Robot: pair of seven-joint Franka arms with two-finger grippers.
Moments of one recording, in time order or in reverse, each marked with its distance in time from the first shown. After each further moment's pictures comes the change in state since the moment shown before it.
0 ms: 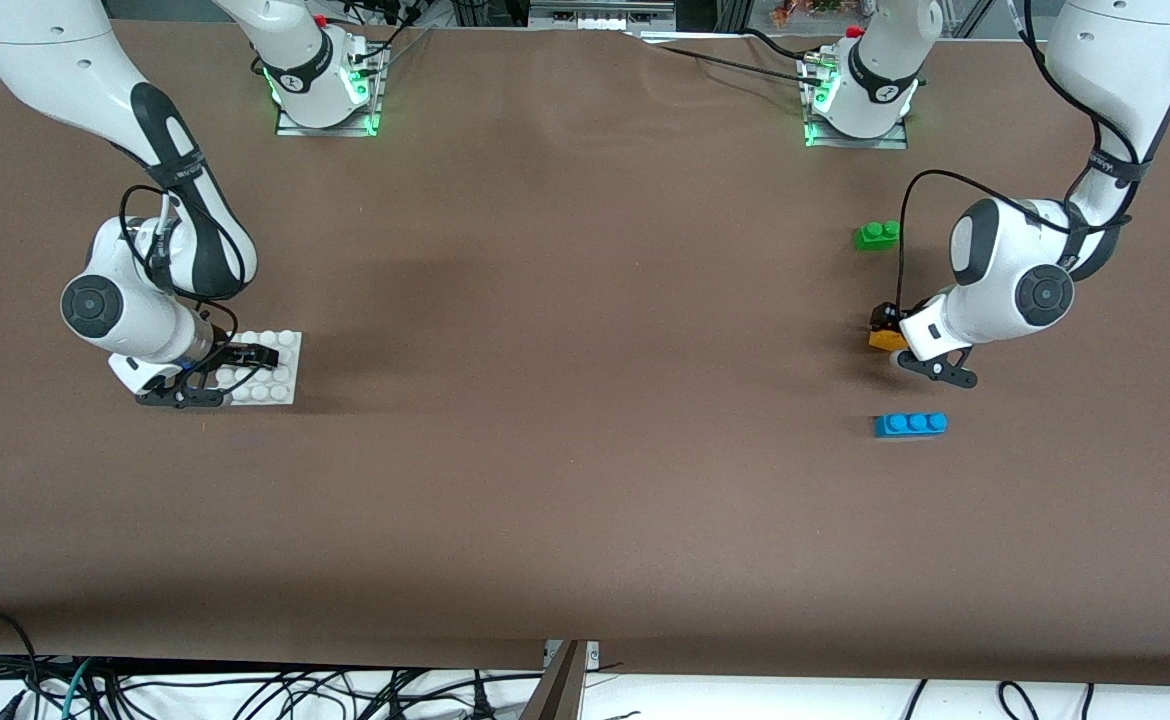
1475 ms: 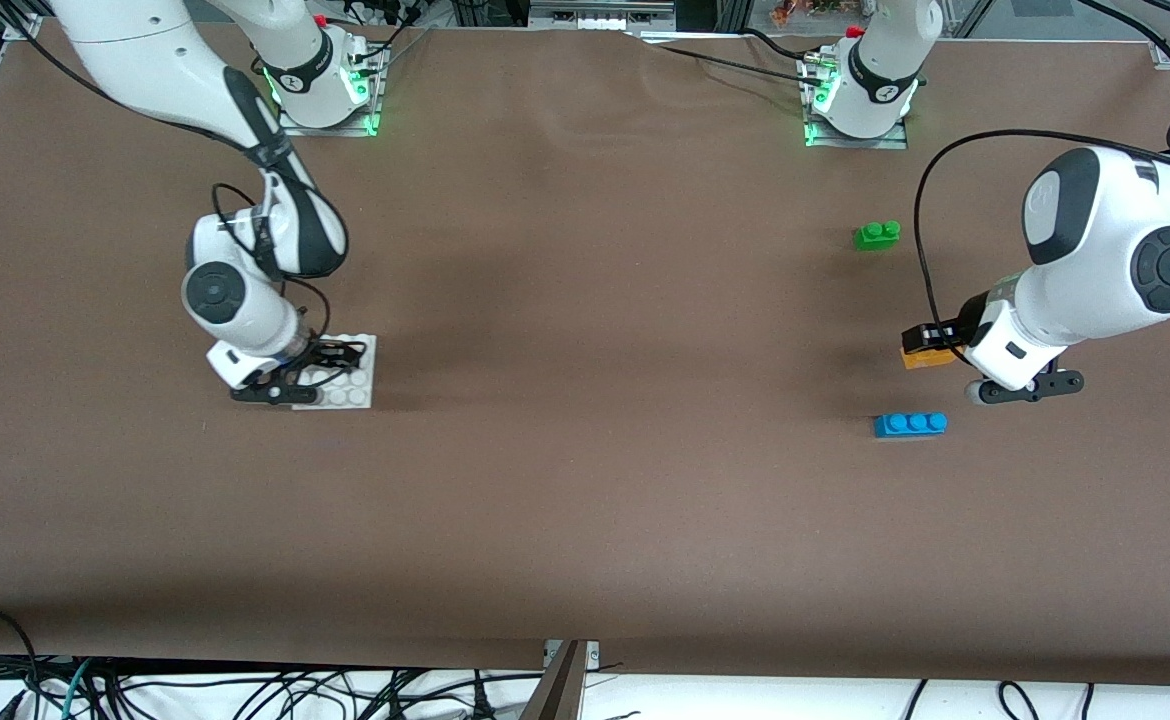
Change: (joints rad) left arm -0.027 -0.135 -0.100 0.409 -0.070 -0.469 -0.525; right arm 0.270 0.001 0.008 -0.009 -0.008 0.075 0.272
